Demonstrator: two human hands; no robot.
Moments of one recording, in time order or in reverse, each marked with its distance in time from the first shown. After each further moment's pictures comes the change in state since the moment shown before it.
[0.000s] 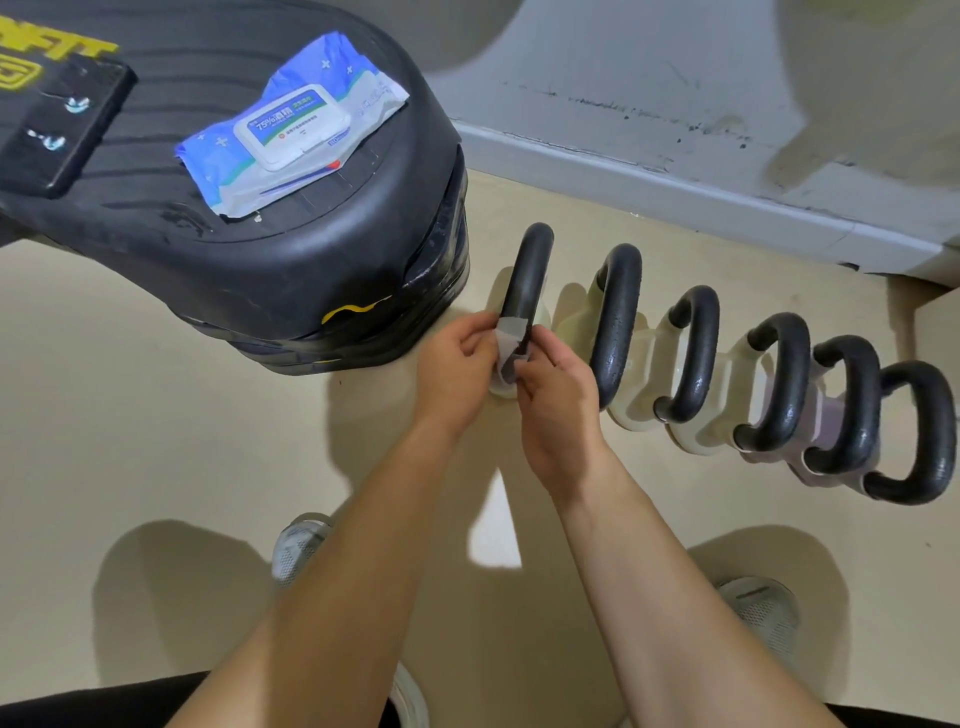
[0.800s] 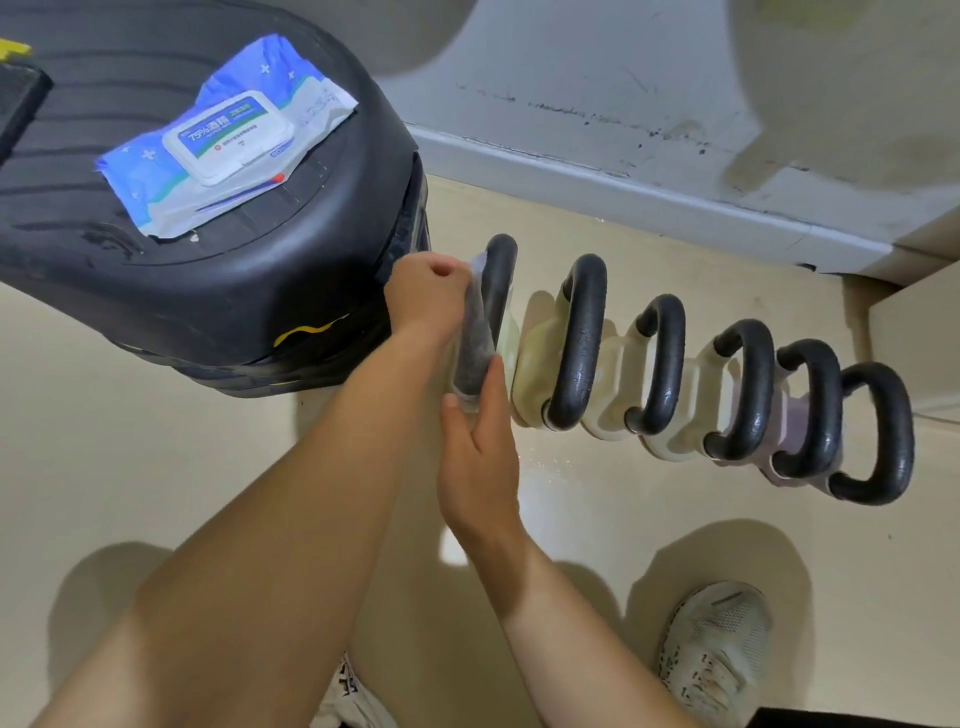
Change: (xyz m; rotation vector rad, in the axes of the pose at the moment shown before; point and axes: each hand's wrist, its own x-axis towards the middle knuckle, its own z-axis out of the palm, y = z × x) left_hand 0.074 0.050 0.020 0.294 0.104 -0.022; right_hand -0.043 0.018 0.027 -0.555 0.103 -0.056
